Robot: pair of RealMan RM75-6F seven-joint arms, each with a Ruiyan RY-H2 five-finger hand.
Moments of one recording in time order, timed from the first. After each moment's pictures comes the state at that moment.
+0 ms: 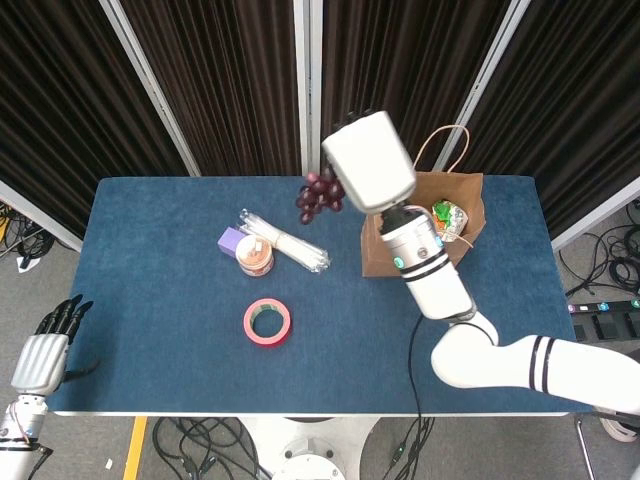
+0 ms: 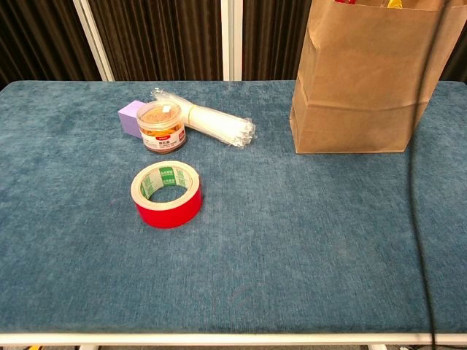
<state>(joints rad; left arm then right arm) -0.10 -1.47 0.01 -0.97 1.53 1.44 -0.32 1.17 -1.15 0.49 -1.77 -0.87 1.18 -0.84</state>
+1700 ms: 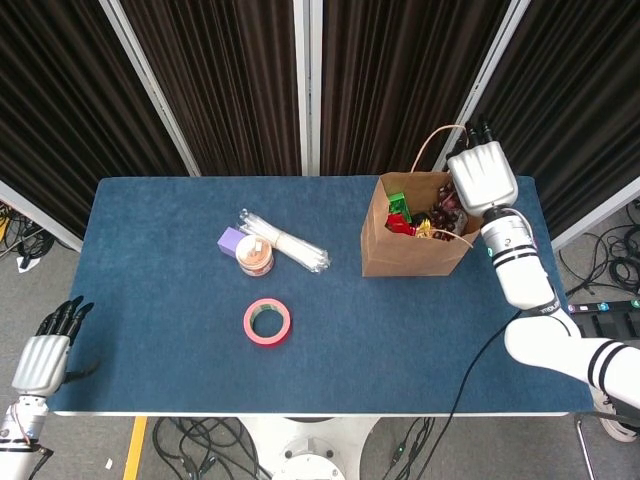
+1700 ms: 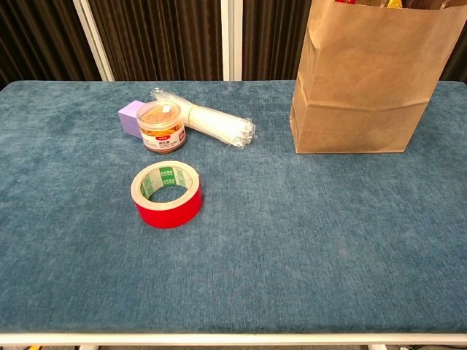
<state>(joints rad) -0.10 -1.48 0.02 -0.96 1.53 1.43 -0.31 1.01 -1.08 0.25 -1.55 -0.72 0.93 -0.88</state>
